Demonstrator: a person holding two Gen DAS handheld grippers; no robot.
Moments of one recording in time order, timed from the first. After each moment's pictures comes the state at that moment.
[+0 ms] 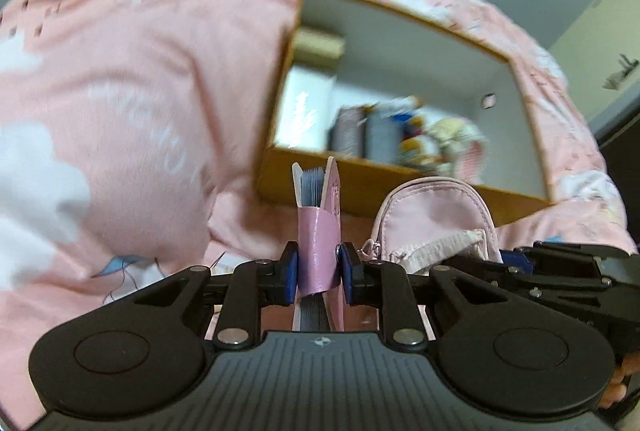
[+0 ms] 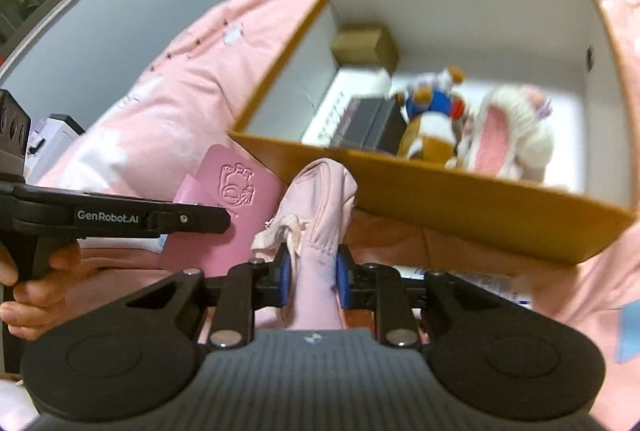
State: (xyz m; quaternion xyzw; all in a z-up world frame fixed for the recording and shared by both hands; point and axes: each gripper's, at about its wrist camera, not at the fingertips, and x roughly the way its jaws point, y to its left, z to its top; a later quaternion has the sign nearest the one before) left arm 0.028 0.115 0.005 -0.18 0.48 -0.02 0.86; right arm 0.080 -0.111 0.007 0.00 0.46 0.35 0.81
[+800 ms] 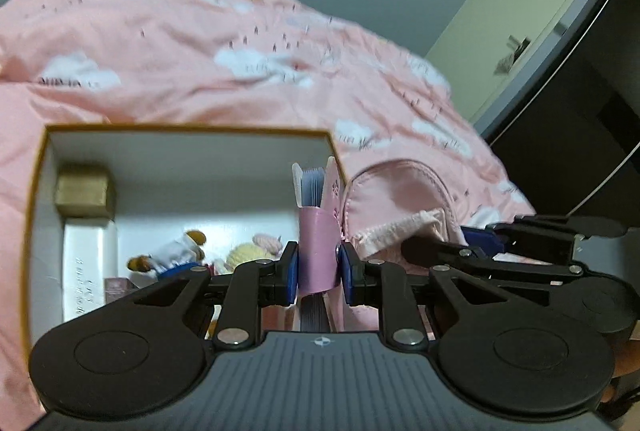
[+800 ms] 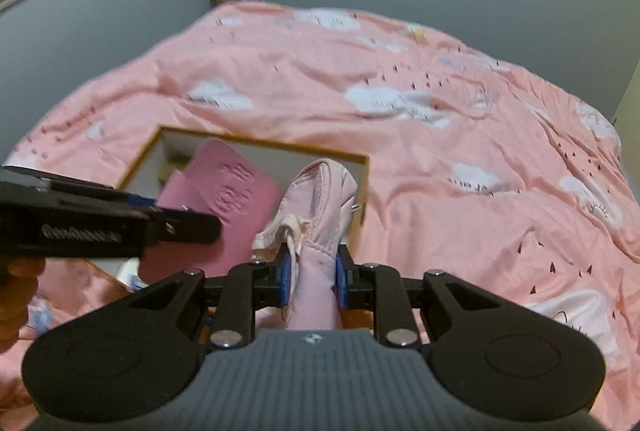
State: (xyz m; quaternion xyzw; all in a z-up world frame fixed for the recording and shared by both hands) left arm 0.181 -0.006 0.040 -0.16 0.42 -0.18 0.88; right arm 0.157 -0.173 0.095 -0.12 0.39 0.16 0.90
